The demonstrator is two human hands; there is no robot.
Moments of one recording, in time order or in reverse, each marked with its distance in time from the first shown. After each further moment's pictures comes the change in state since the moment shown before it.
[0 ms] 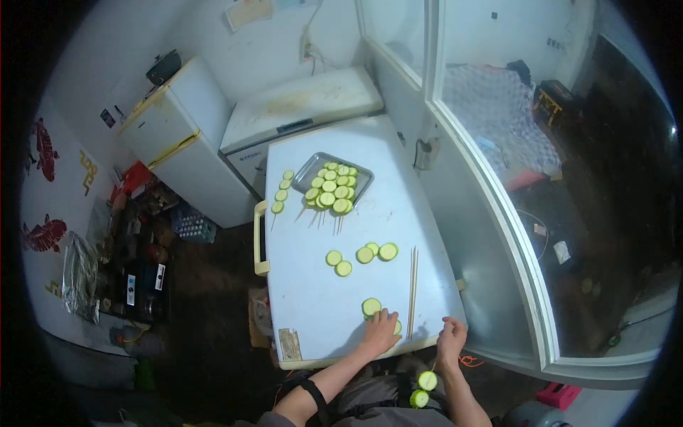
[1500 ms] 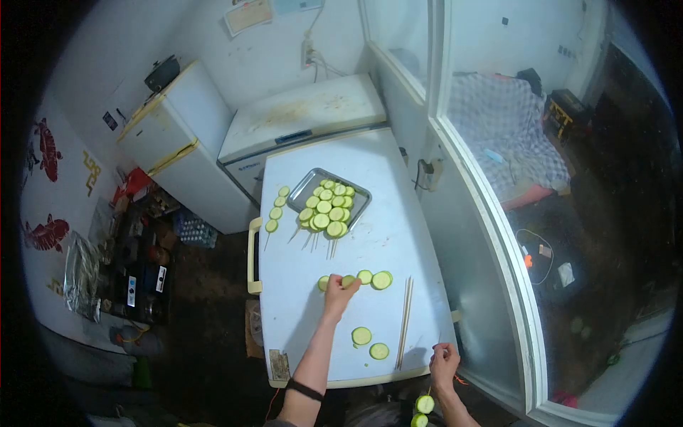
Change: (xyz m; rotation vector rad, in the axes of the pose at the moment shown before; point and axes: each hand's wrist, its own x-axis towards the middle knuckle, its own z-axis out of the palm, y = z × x) left_hand 0.138 -0.097 -0.087 -0.795 0.445 -0.529; right_hand 0.033 -0.035 0.005 0.045 -0.162 0.109
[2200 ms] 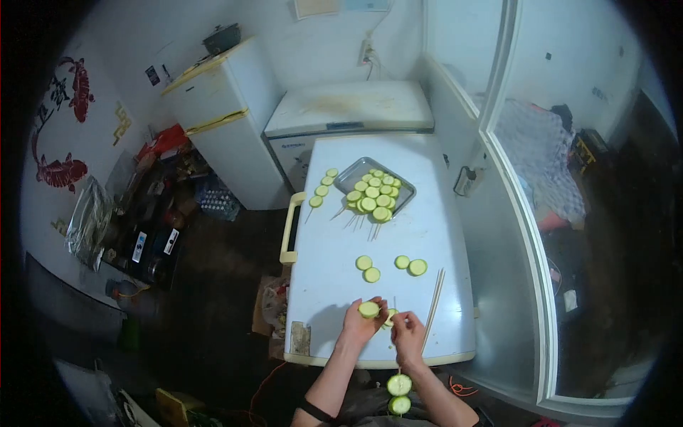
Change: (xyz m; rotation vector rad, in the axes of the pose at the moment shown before) left_hand -0.125 -0.047 -0.054 -1.636 -0.209 -0.601; right_hand -0.092 -0.040 0.154 0.127 -0.410 -0.060
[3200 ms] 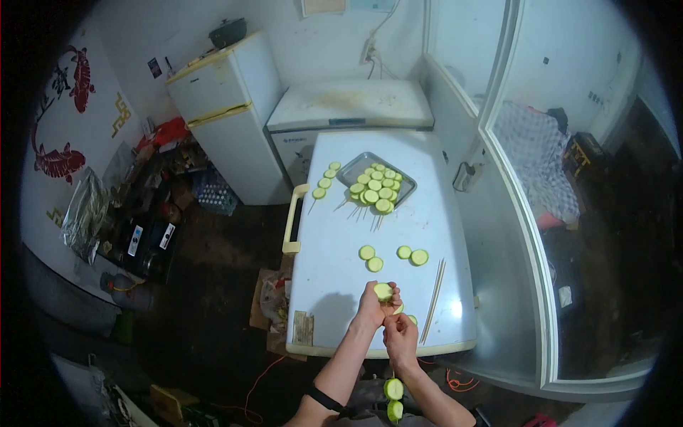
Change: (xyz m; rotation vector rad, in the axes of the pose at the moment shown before) left_hand -0.007 -0.011 0.039 0.077 -0.004 -0.143; right_hand -0.052 0.007 0.018 -0.144 -0.046 -0.018
